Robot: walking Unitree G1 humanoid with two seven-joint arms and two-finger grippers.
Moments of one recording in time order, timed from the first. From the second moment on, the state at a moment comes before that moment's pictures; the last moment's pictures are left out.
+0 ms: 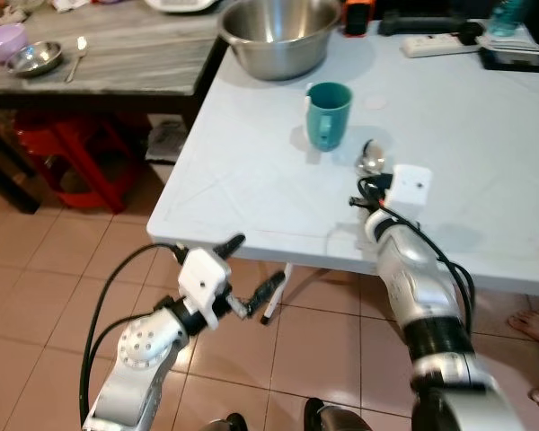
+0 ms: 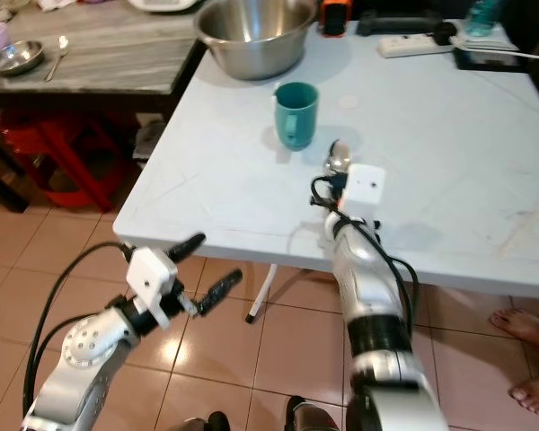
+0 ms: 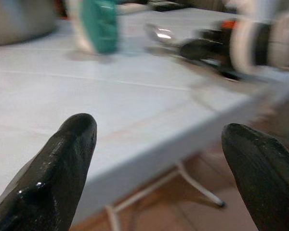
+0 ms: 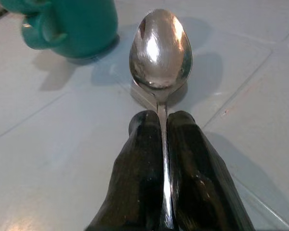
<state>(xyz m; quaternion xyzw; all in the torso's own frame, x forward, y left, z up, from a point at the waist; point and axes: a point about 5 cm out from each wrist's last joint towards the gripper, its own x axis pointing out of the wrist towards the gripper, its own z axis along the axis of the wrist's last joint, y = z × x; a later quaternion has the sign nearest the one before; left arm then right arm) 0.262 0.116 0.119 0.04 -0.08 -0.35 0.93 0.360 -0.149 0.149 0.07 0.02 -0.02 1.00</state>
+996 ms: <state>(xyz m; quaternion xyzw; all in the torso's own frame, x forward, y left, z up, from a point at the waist) 0.297 0.141 0.127 -0.03 -0.08 -0.19 0.98 0.307 -0.182 0.165 0.02 -0.04 -0.08 1.00</state>
